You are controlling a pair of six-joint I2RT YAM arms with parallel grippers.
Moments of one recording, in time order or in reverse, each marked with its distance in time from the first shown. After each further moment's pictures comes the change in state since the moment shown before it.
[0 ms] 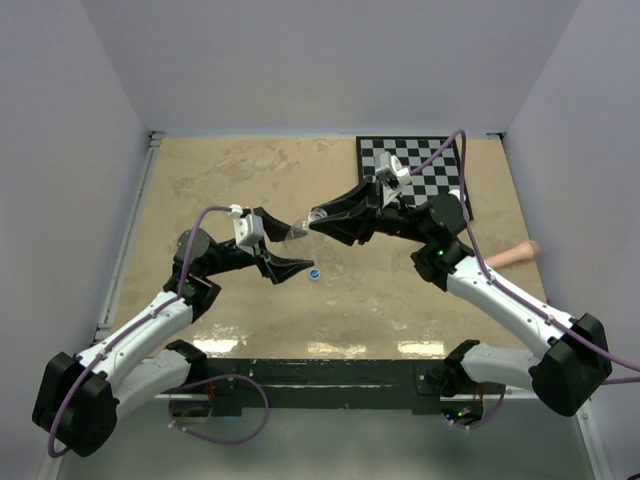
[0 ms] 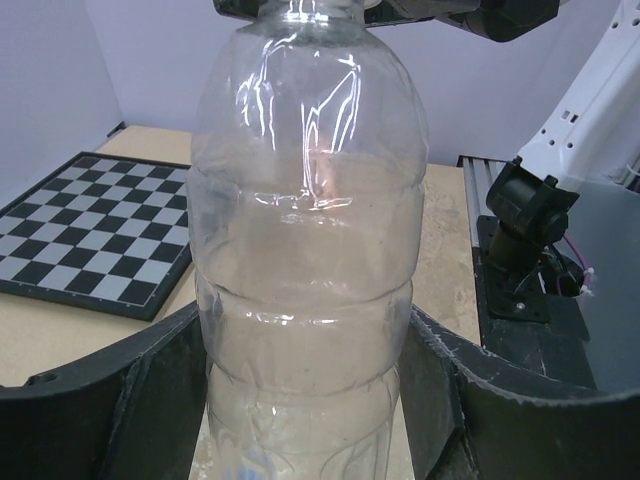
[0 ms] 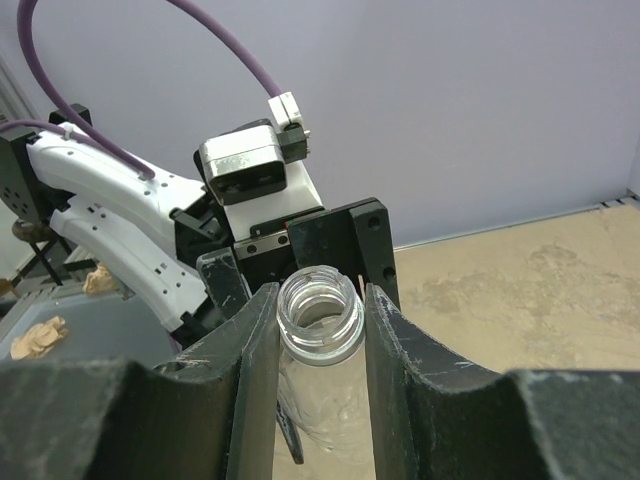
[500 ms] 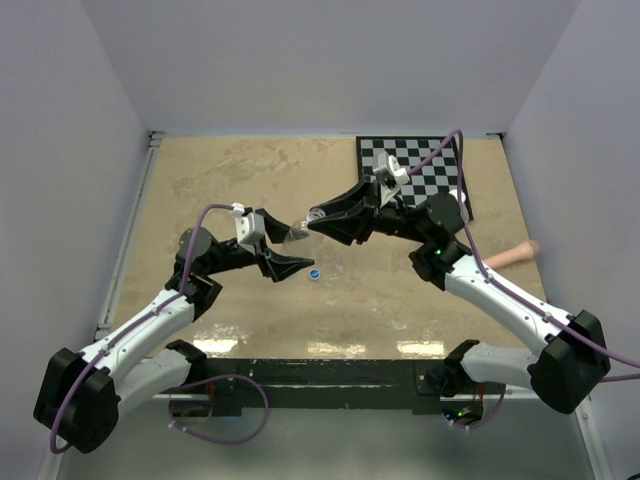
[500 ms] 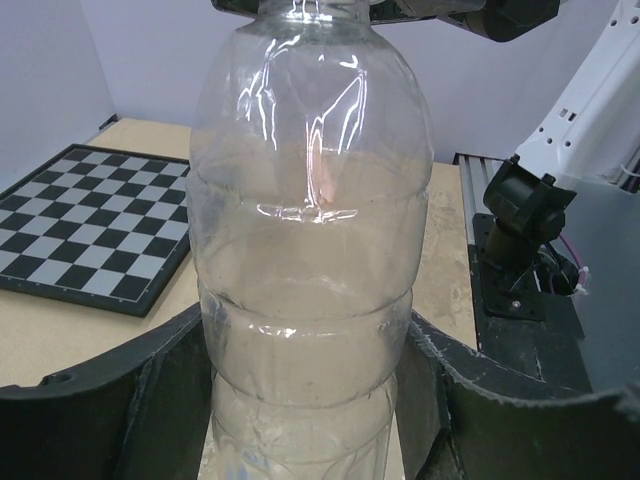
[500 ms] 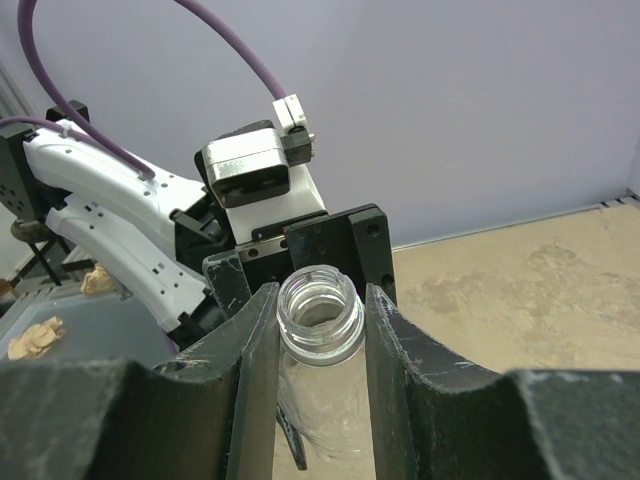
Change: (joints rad) left arm 0.000 0.024 0.000 0.010 0.009 -0.016; right arm 0.010 0.017 0.000 0.016 0.002 0.002
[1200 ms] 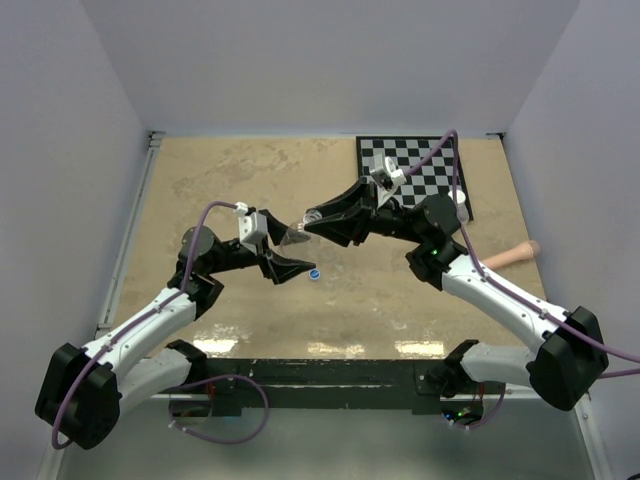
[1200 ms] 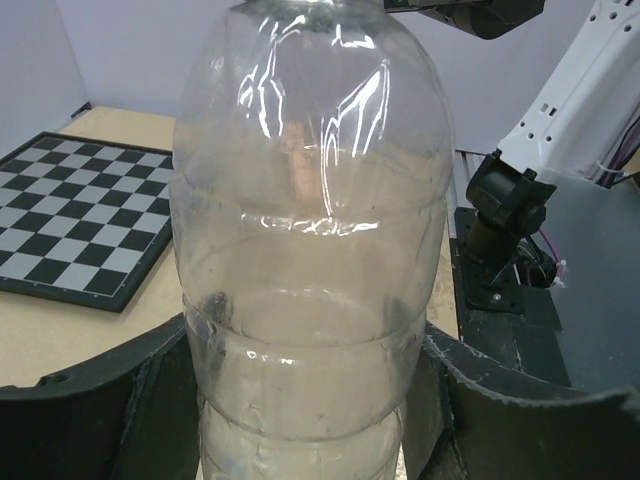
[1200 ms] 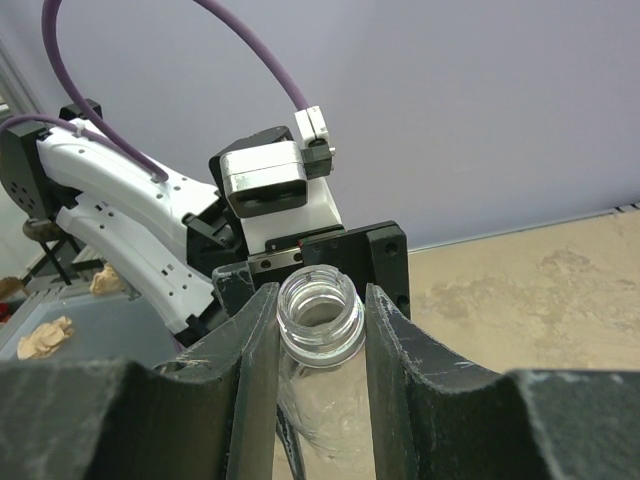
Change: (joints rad) left arm 0.000 0.025 0.000 0.012 0.031 -0.026; right arm 0.018 0.016 0.000 0.027 0.001 0.011
